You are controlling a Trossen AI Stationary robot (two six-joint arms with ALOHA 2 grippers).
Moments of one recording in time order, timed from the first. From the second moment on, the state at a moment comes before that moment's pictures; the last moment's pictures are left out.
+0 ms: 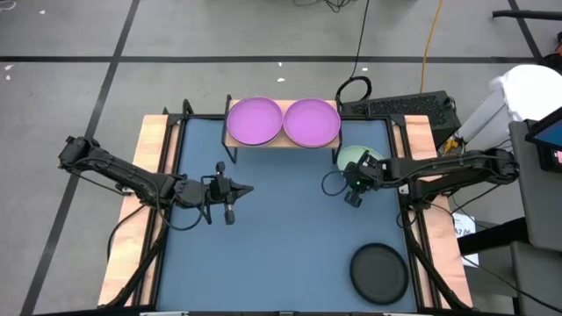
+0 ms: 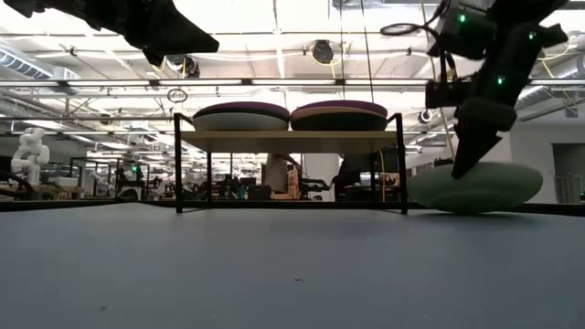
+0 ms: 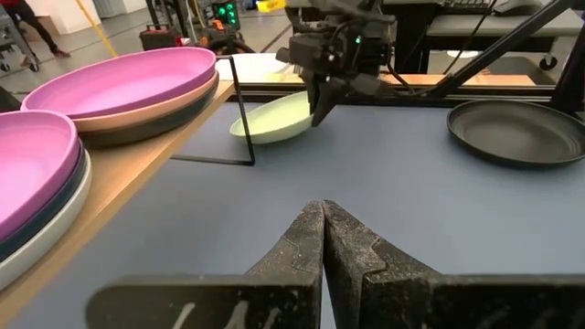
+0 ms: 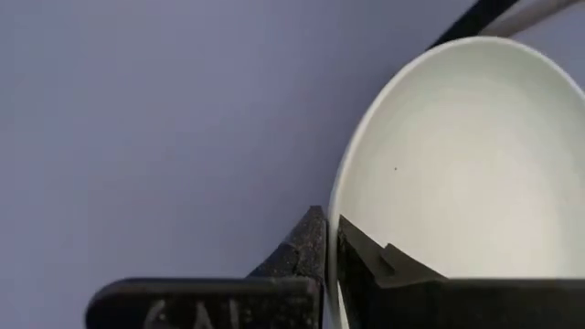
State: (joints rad) left arm -0.31 1.06 0.56 0.21 -0.52 -0.08; right arm -0.06 1.11 0.58 -0.66 0.25 0.37
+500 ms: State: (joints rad) left arm -0.31 1.06 0.56 0.21 -0.57 -0.07; right arm 0.13 1.11 0.75 -0.76 0.20 0.44
